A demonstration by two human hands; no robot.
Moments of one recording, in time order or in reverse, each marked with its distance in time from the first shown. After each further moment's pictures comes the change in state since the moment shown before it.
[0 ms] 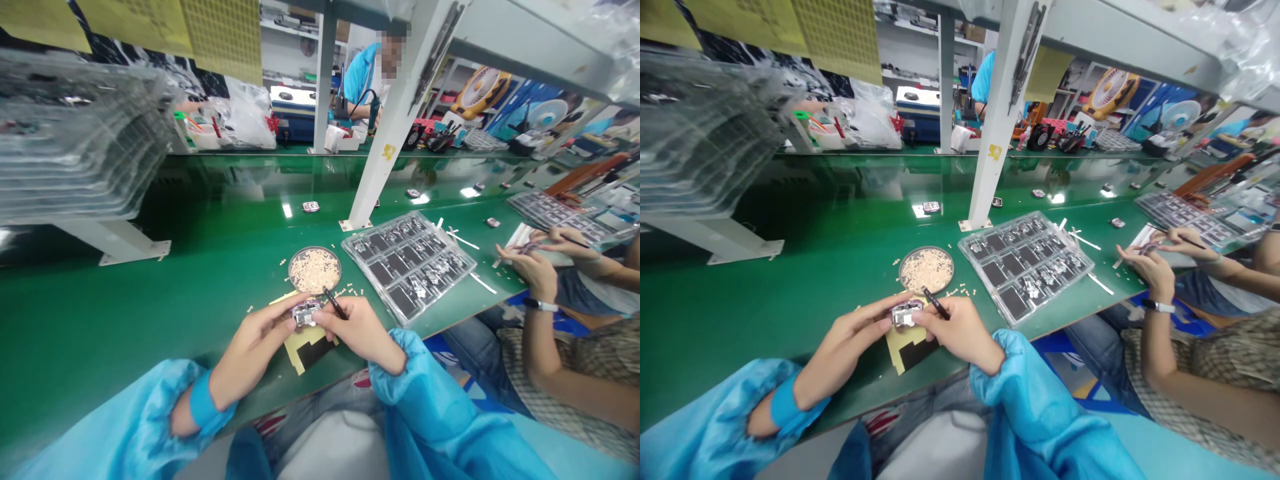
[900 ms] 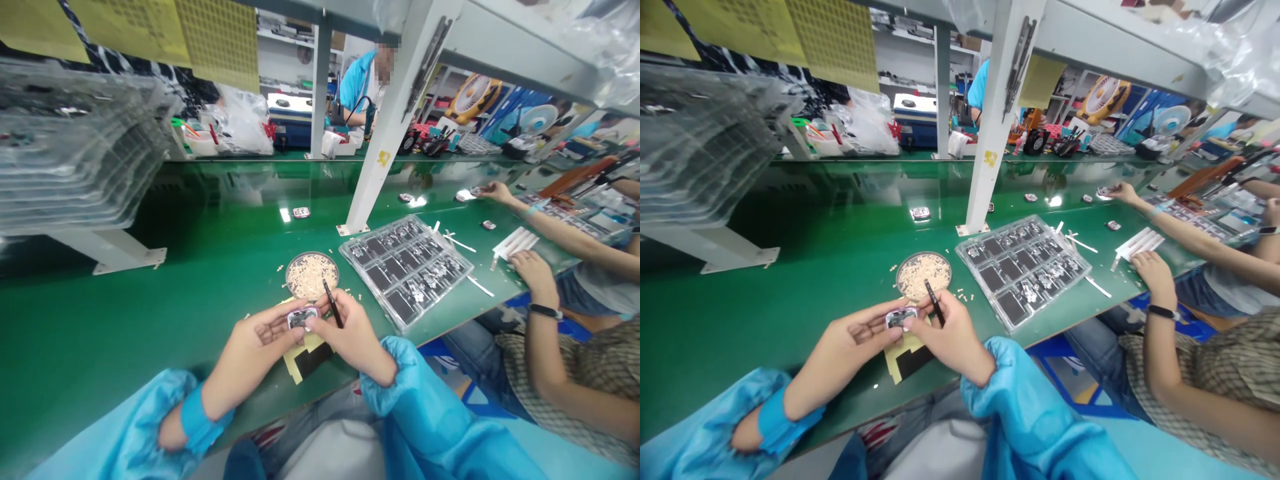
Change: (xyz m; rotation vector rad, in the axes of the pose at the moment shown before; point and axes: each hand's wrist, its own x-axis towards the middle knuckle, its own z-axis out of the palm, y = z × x) left_hand 0.004 -0.001 0.007 -0.242 -0.006 -0.071; right_hand 0.003 -0.002 0.015 0.118 0.170 -0.101
